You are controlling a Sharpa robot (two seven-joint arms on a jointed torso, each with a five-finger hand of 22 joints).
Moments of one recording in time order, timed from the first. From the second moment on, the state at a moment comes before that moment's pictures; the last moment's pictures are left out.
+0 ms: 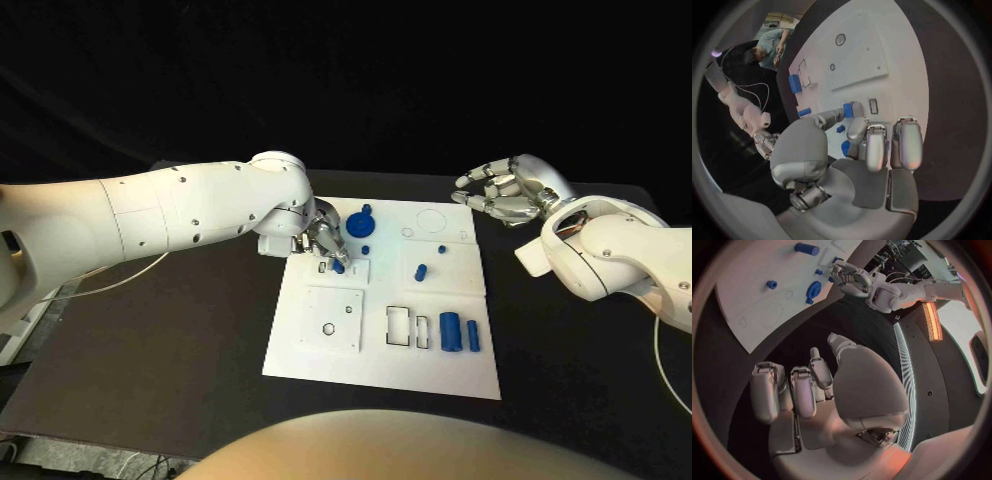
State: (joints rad) left arm 1.36 -0.61 -0.20 1.31 -0.91 0.39 -0.55; left_hand 0.91 -0.14 0.77 0.12 0.18 0.84 0.04 0.89 0.52 1.33 -0.02 1.30 1.04 1.47 -0.07 1.54 1.31 0.07 1.42 0.03 1.45 1.31; right arm 1.27 -0.88 -0.15 1.56 -0.76 -0.50 0.04; right_hand 1.34 -0.14 0.29 0.25 0.24 0.83 0.18 0.20 0.48 1.27 0.09 1.35 1.25 1.47 0.02 1.53 1.31 0.03 1.47 0.13 1.43 1.31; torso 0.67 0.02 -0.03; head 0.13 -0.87
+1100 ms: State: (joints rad) left arm 1.36 -0.61 -0.20 1.31 -0.93 0.42 -0.55; left_hand 0.85 -0.14 0.71 0.19 0.18 0.85 0.05 0.88 0.51 1.33 -0.02 1.30 1.04 1.47 -0.07 1.54 1.31 0.07 1.42 0.03 1.45 1.31; right arm 1.27 -0.88 -0.15 1.56 -0.76 -0.50 0.04; right_hand 1.34 -0.14 0.29 0.25 0.24 0.82 0.18 0.20 0.48 1.27 0.09 1.35 1.24 1.47 0.02 1.53 1.31 0.03 1.47 0.13 1.43 1.31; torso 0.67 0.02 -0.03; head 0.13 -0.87
